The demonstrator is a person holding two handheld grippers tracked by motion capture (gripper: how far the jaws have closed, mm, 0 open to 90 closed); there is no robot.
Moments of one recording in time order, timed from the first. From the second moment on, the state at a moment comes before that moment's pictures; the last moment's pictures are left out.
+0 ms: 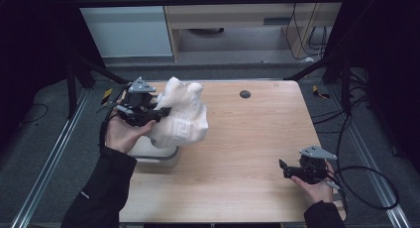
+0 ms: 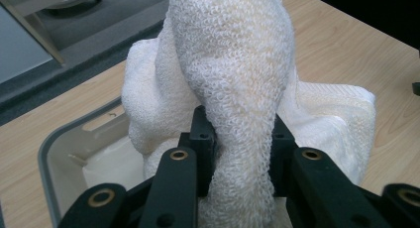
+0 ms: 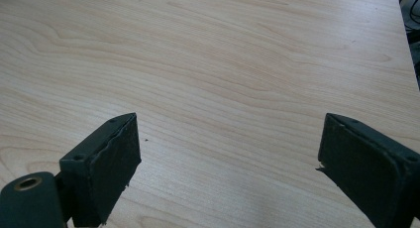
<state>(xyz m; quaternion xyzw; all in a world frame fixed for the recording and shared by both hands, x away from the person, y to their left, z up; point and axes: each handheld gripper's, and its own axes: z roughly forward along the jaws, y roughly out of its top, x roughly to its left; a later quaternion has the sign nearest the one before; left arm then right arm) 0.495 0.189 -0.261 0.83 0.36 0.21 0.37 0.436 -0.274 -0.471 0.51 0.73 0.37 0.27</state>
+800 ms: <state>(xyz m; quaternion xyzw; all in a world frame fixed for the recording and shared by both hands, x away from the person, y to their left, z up) 0.504 0.119 -0.278 0.86 0.32 0.18 0.36 0.436 -0.279 -0.471 0.52 0.72 0.37 0.28</state>
